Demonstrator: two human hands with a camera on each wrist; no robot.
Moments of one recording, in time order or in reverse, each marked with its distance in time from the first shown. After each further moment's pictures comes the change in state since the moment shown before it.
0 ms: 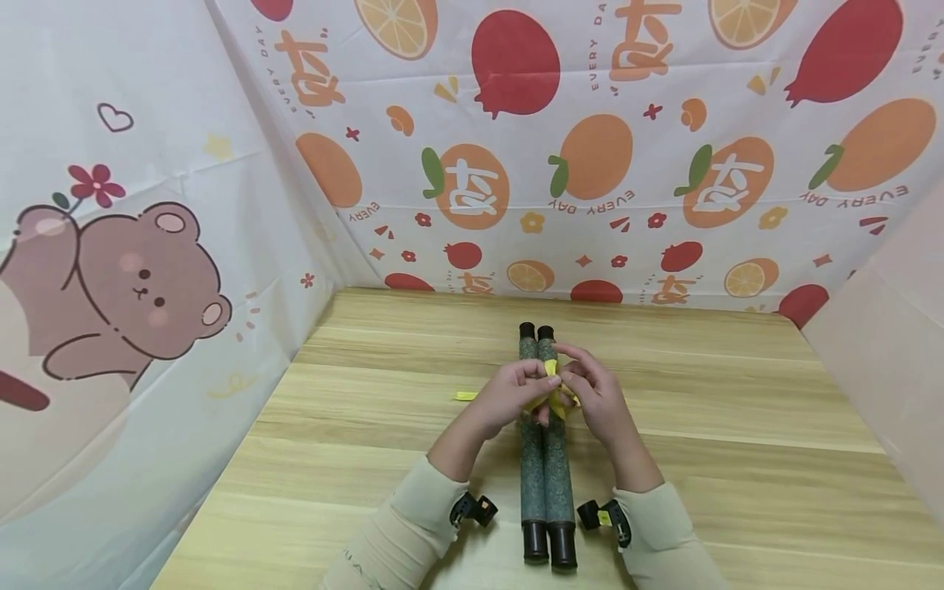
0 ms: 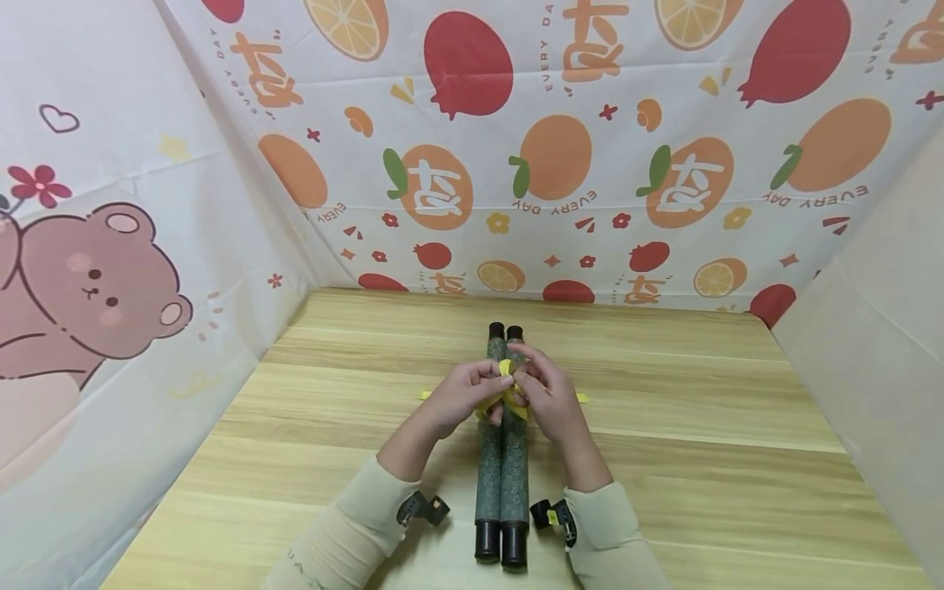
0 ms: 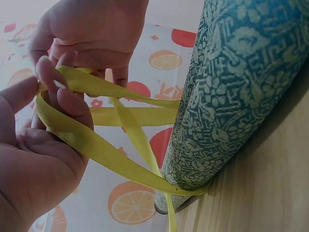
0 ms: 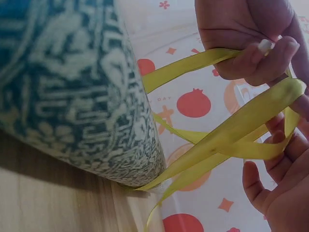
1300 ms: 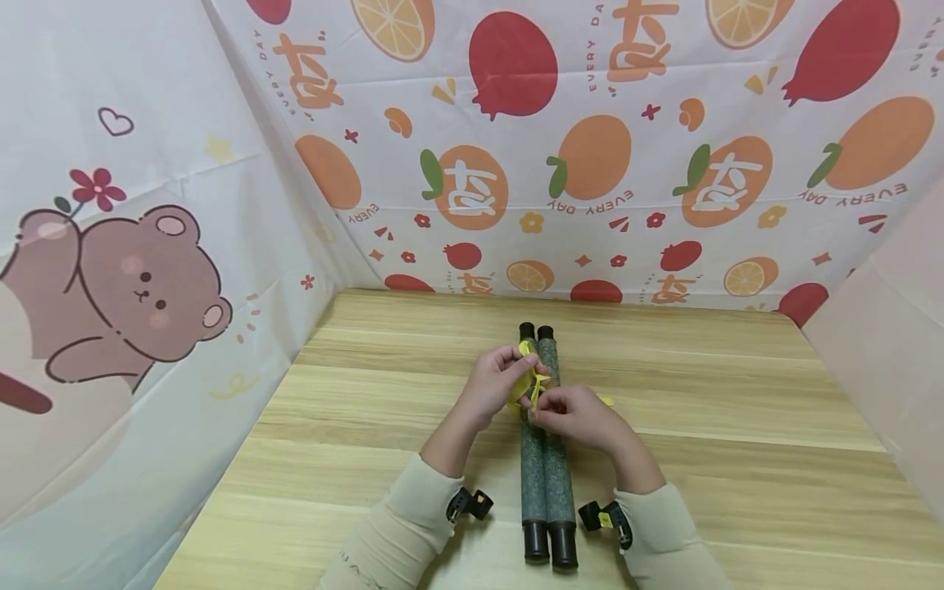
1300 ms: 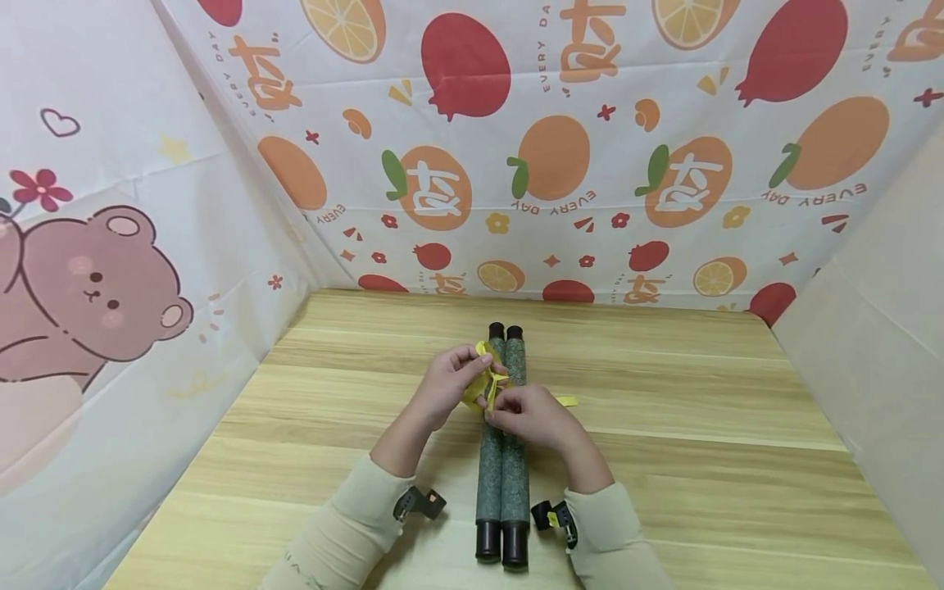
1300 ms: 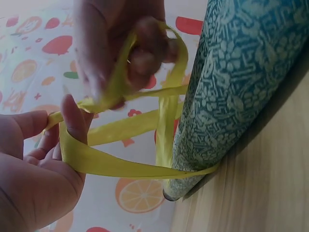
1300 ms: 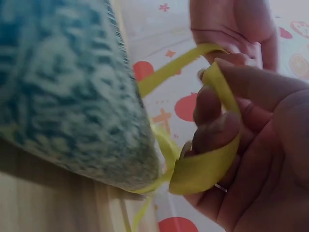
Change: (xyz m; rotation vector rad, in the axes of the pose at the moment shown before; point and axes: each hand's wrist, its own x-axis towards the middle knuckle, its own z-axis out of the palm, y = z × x) left_hand 0.000 0.005 -0.013 -0.065 0.257 0.005; right_hand 0.001 0.004 0.005 -0.224 -0.439 0.192
